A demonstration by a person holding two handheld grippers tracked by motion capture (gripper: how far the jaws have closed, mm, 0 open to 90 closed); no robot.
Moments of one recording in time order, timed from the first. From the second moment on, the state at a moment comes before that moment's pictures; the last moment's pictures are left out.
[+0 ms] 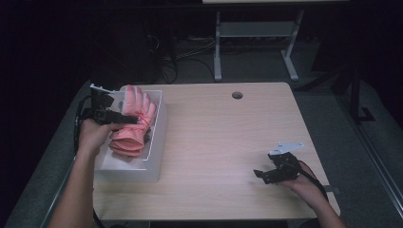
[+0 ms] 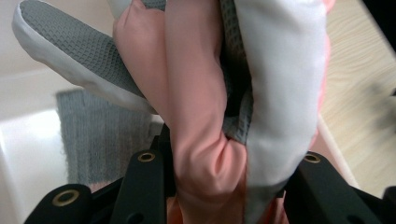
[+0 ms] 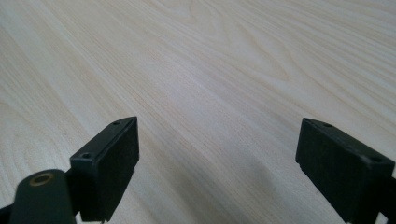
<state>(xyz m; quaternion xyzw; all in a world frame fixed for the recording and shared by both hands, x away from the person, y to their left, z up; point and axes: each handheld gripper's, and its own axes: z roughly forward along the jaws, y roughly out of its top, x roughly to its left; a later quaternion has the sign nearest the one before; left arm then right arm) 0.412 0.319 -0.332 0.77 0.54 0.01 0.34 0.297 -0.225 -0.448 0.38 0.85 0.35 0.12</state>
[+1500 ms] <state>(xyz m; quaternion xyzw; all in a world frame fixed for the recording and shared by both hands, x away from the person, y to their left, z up) 0.413 0.305 -0.327 0.79 0.51 0.05 0.34 0.292 -0.229 -0.447 0.38 0.85 0.35 0.12</state>
